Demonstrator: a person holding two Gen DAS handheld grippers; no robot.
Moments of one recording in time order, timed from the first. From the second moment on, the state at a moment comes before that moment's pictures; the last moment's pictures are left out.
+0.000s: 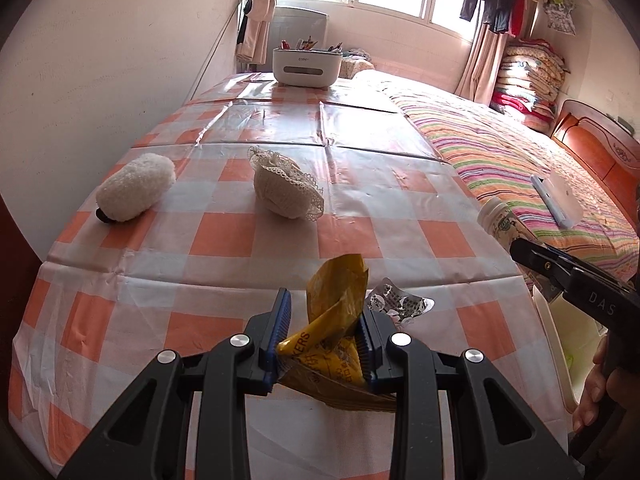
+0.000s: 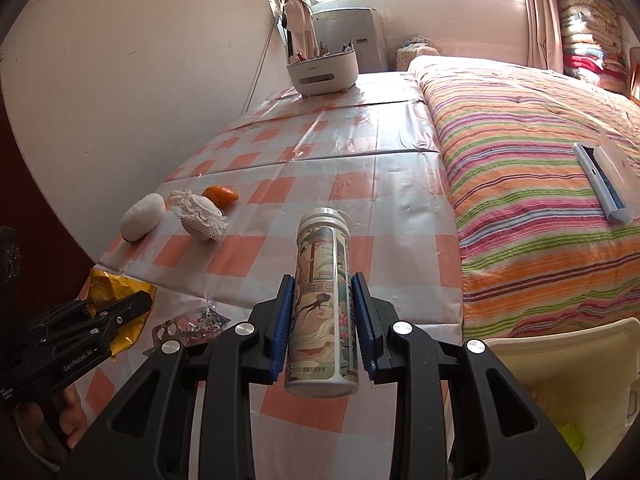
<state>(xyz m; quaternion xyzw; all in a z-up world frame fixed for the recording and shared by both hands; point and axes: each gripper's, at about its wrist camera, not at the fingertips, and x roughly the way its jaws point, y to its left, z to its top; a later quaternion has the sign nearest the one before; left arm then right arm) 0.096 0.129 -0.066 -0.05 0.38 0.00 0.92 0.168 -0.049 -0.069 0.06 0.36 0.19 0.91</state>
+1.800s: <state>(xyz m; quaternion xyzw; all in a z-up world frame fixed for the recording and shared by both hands) 0.089 -0.086 -0.073 0.05 0.39 -0.18 0.90 0.080 -0.229 -0.083 0.16 0.30 0.04 0.94</state>
